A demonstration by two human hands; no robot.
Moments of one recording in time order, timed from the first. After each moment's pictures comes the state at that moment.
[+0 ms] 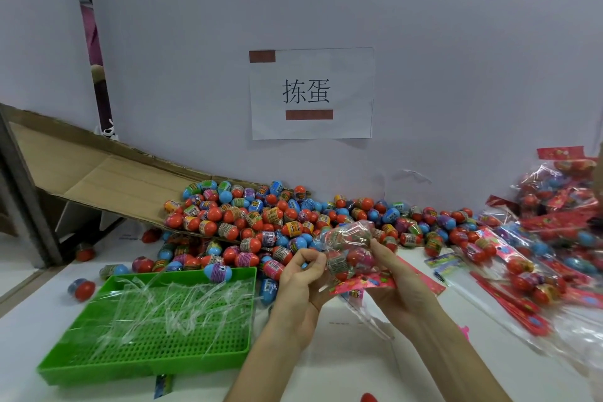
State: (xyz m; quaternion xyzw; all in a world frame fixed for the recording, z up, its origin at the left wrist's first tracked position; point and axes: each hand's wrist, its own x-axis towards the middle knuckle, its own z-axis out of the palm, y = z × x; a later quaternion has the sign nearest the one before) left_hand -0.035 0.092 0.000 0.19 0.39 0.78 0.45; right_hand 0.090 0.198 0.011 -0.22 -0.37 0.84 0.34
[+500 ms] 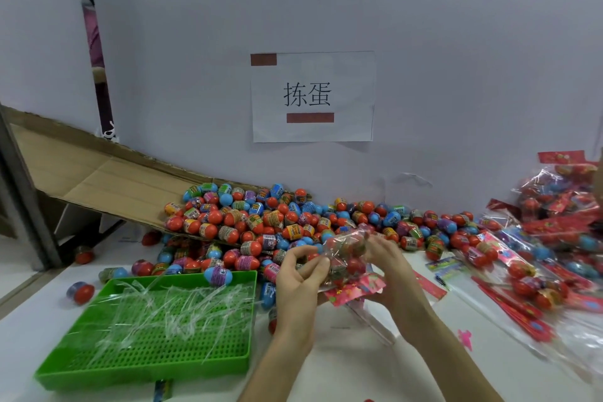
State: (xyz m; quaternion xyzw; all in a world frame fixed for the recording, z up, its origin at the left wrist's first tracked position) left_hand -0.029 0.093 -0.004 0.23 0.49 0.78 0.31; right_hand 0.085 0.197 0.008 -0.32 -0.55 0.69 0.36
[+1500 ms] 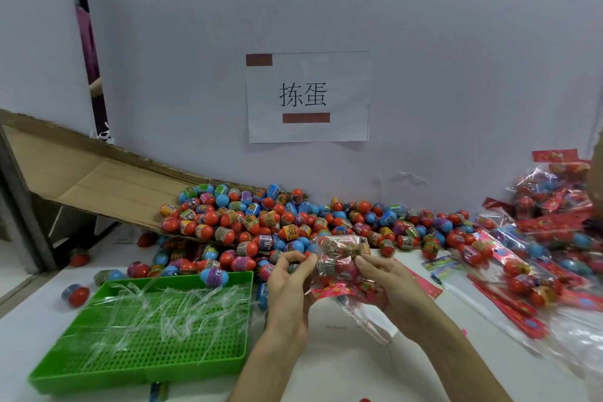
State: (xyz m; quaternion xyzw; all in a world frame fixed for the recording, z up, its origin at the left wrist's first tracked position) left_hand -0.038 0.095 -0.005 0.16 0.45 0.80 0.37; right_hand 0.095 0.210 0.004 -0.25 -0.57 0.74 0.27
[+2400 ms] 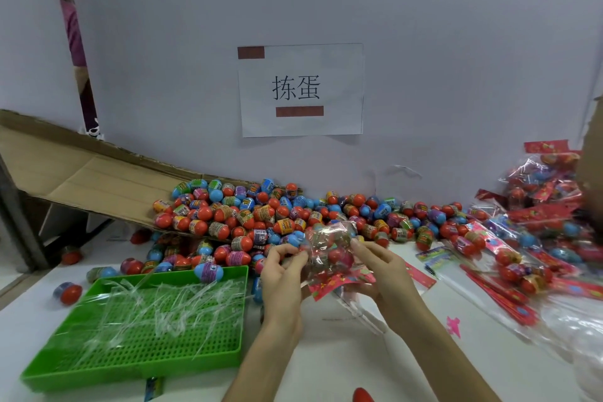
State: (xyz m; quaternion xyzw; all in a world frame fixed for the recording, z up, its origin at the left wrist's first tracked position) left_hand -0.037 0.097 -0.005 0.16 0.52 0.78 0.30; right_hand 0.086 0.191 0.009 -0.32 -0.53 0.69 0.37
